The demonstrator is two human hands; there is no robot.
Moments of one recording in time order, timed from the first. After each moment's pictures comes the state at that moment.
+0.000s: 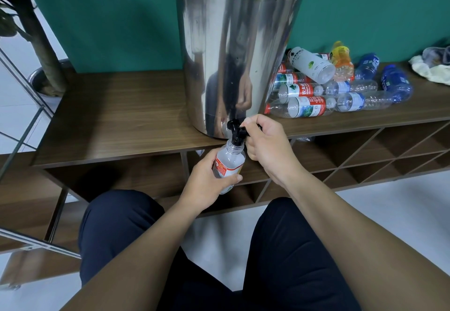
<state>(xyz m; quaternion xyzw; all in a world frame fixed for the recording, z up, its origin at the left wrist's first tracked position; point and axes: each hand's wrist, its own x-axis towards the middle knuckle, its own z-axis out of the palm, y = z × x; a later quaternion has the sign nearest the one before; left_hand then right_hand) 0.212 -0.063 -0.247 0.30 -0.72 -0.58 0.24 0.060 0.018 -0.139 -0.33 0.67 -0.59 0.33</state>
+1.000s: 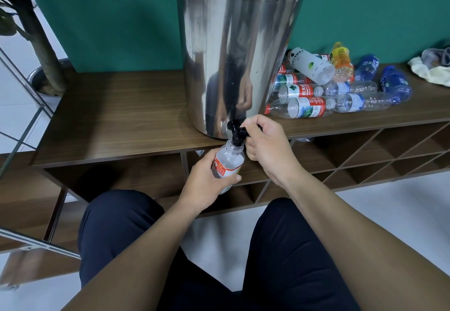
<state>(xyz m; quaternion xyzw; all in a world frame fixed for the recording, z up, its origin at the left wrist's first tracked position) 0.213 -0.064 -0.247 0.31 -0.72 -0.57 0.25 0.056 0.016 -0.146 -0.32 0.64 -0.61 0.34</state>
